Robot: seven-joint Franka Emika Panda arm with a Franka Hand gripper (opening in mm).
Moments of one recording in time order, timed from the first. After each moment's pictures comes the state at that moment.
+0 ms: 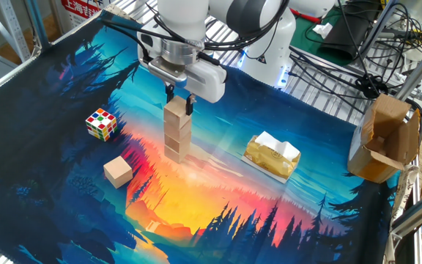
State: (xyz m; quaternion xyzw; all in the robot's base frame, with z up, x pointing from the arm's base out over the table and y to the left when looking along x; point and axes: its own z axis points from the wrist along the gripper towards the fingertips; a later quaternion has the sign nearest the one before) arm 0.436 -0.066 0.238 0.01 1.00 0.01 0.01
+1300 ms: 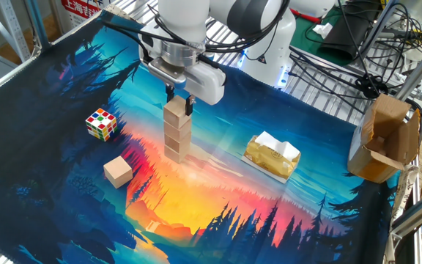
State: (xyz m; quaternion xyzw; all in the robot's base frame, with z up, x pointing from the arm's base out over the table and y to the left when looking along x) arm 0.436 -0.066 0.237 0.04 1.00 0.01 0.00
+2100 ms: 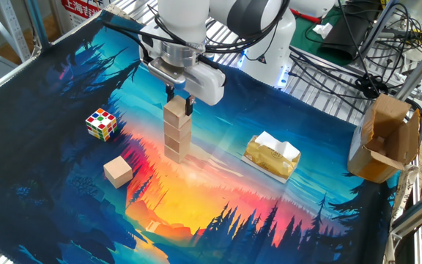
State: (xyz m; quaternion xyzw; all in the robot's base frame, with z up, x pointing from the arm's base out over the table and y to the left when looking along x) arm 0.436 -0.066 0.237 0.04 1.00 0.00 0.00
